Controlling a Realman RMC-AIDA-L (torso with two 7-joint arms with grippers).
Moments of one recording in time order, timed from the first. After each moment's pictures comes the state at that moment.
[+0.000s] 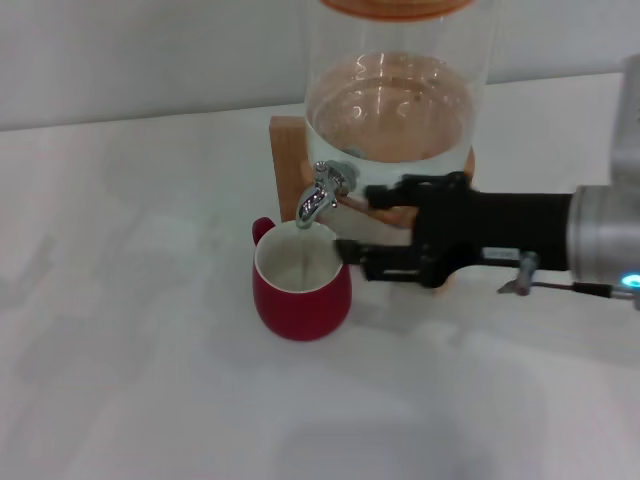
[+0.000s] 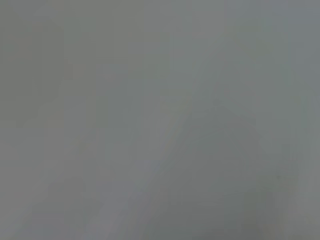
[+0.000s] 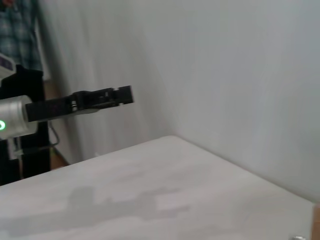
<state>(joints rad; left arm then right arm) -0.06 -2.08 1.06 0.94 -2.11 -1.14 1.76 0.01 2.01 1.55 1.64 -1.67 1.03 -1.22</state>
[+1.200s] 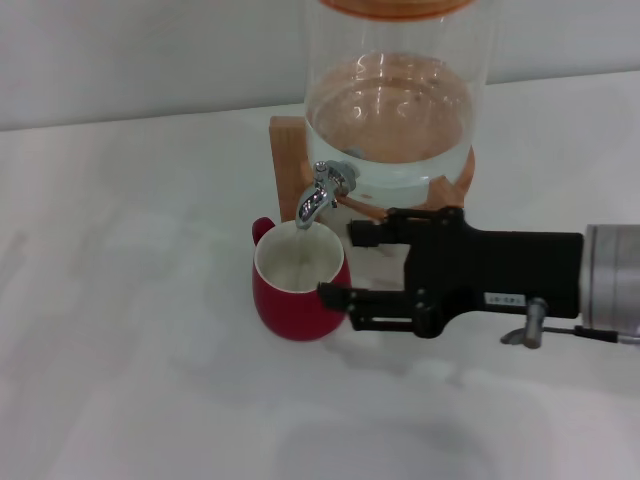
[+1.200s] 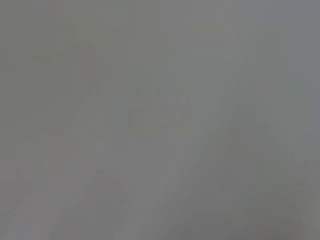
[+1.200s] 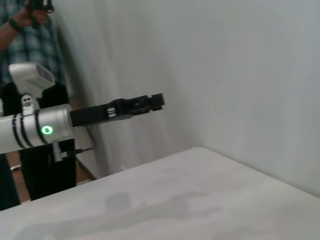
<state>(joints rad) -0.08 -2.08 0.95 0.97 -2.01 -1.14 1.67 -0.10 2.01 1.51 1.72 -1.61 1.09 -1.25</state>
